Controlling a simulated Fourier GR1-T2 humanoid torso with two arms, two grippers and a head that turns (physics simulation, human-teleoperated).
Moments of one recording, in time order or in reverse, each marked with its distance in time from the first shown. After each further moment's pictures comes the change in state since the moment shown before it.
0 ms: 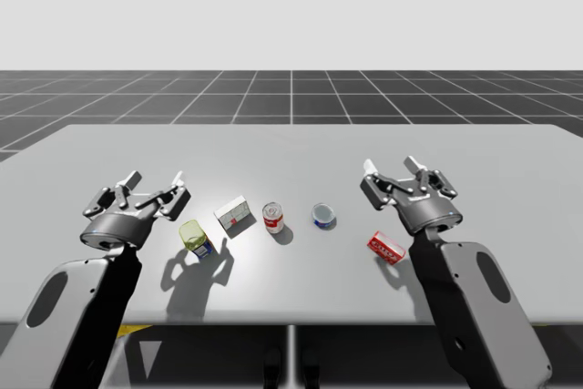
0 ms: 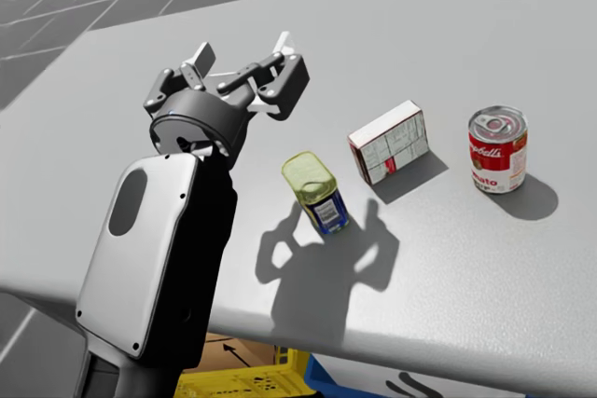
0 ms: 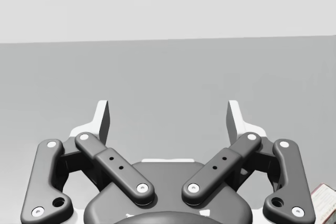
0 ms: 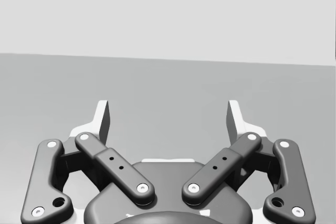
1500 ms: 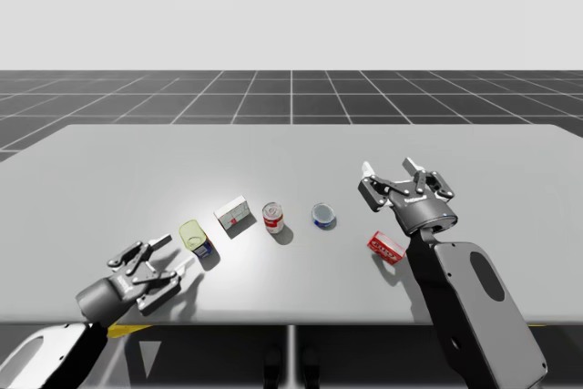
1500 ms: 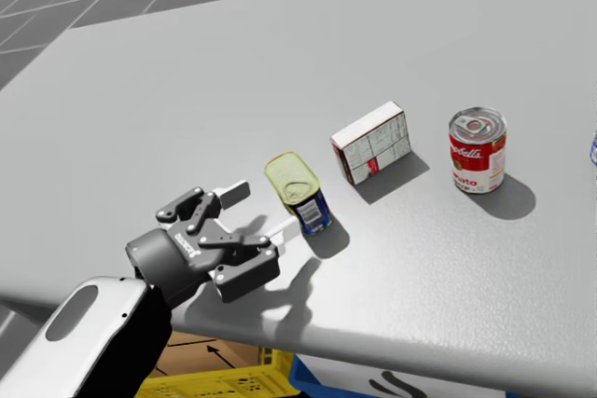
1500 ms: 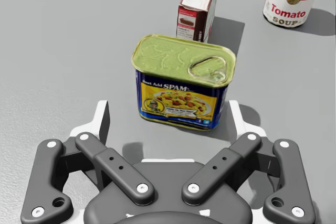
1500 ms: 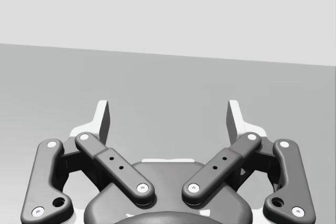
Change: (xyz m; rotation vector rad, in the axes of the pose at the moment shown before) left arm -0.098 0.053 0.071 -0.600 0.267 -0.009; right arm -0.007 0.001 -0.002 -0.013 0.010 0.041
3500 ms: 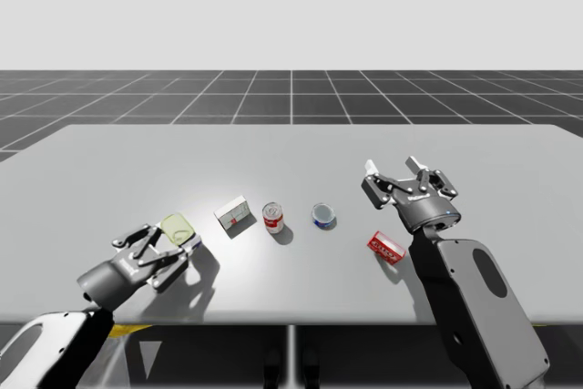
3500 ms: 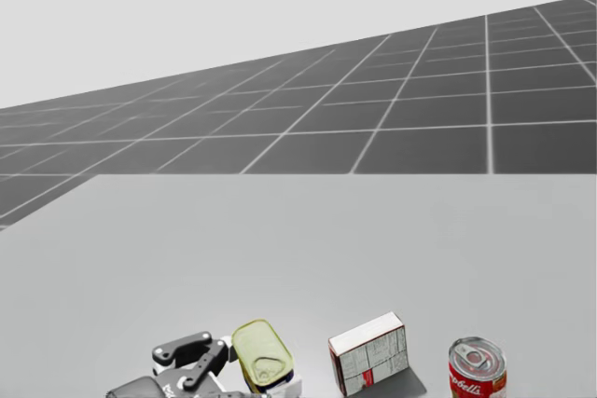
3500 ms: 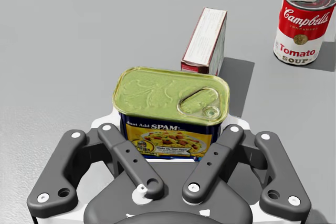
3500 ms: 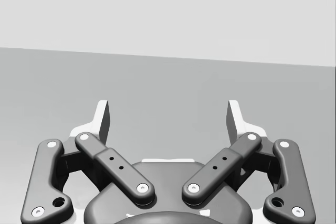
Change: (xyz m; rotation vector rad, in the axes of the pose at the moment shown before) left arm 0.043 -0.012 -0.016 0.069 -0.015 -0.103; right arm 0.000 -0.007 -0.003 -0.013 -0.004 -0.004
